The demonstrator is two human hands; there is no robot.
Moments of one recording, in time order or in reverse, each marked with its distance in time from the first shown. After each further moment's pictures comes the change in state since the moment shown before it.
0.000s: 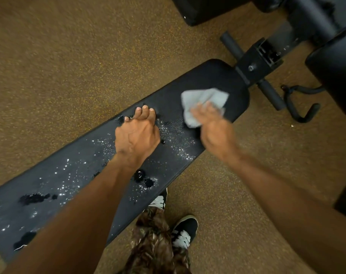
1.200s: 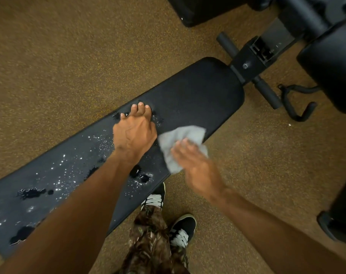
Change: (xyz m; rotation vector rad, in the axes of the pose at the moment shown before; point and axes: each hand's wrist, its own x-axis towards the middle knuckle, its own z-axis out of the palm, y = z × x) left_hand 0.001 0.004 0.010 -0.013 -0.006 -0.050; right_hand -0.094 -0.051 0.019 -0.018 -0.027 -0.153
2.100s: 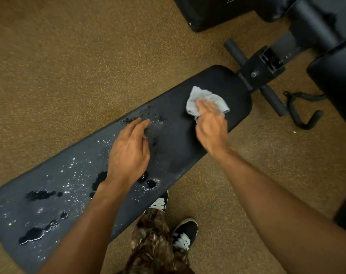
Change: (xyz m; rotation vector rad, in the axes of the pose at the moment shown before) left_hand -0.044 -0.033 0.000 -0.579 0.169 0.030; right_hand 0.118 0.038 -0.037 0.133 0.111 0.465
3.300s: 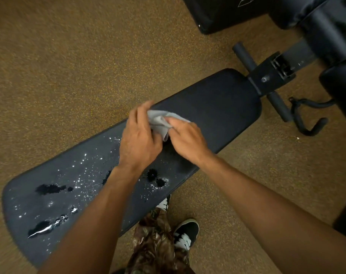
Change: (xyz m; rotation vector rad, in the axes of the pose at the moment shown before) left_hand 0.024 -0.008 -0.001 -0.118 0.097 0.050; right_hand -0.028 -0.091 -0.003 0.299 -0.340 -0.101
